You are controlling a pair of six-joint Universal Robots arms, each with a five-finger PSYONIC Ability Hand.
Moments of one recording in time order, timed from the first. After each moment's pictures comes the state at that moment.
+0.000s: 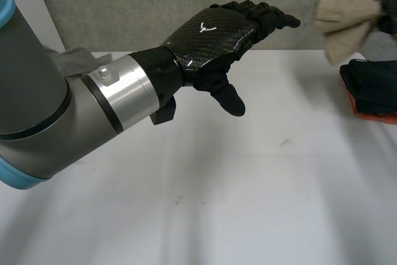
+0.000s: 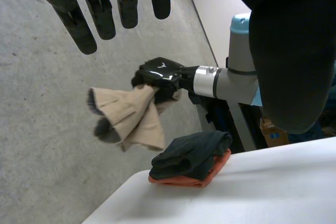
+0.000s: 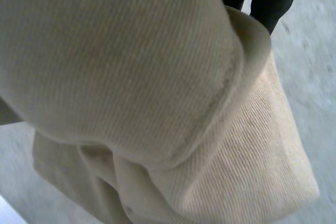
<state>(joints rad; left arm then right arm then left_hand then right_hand) 4.10 -1.82 -1.23 3.18 -0.96 3.14 1.50 -0.91 1.11 -0.70 1.29 2.86 0.17 0.21 0.21 0.20 0.05 1.02 1.15 1.16 1.18 0.91</state>
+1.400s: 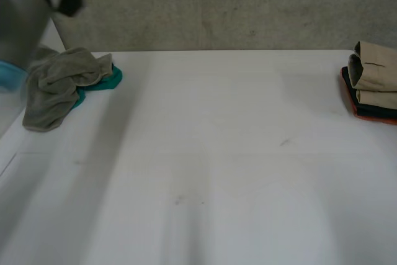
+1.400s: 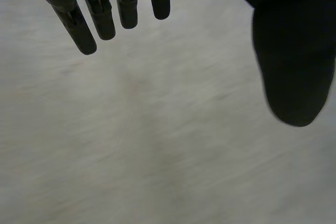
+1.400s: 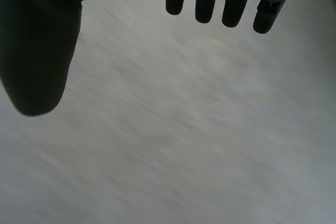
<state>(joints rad) 4.30 -1.87 -0.89 3.19 -1.50 3.10 1.24 -1.43 1.24 -0.47 1.28 2.87 0.17 0.21 0.21 0.20 0.05 0.23 0.21 0.21 0.21 0.05</state>
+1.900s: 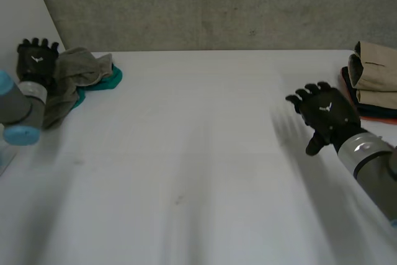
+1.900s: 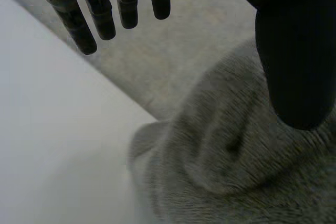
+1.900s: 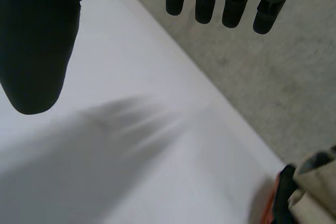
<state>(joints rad) 4.76 -2.71 -0.67 3.56 -1.41 3.67 1.75 -1.30 1.83 -0.34 1.29 2.58 0.17 0.21 0.21 0.20 0.05 0.23 0.21 0.21 0.21 0.05</state>
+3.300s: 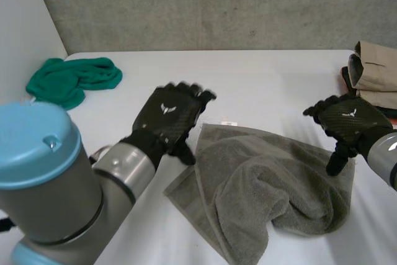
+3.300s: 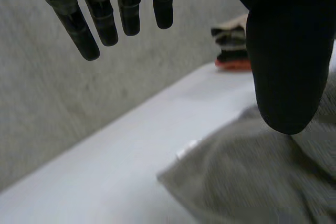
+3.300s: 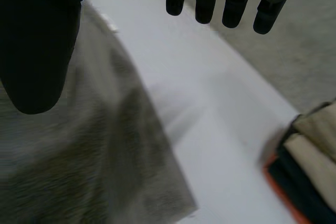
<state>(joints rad) 4.01 -1.80 -1.65 3.33 -1.54 3.28 1.73 -1.50 1.76 0.16 1.36 2.58 0.26 0.28 0.27 0.27 0.08 0.23 0.21 0.21 0.21 0.05</state>
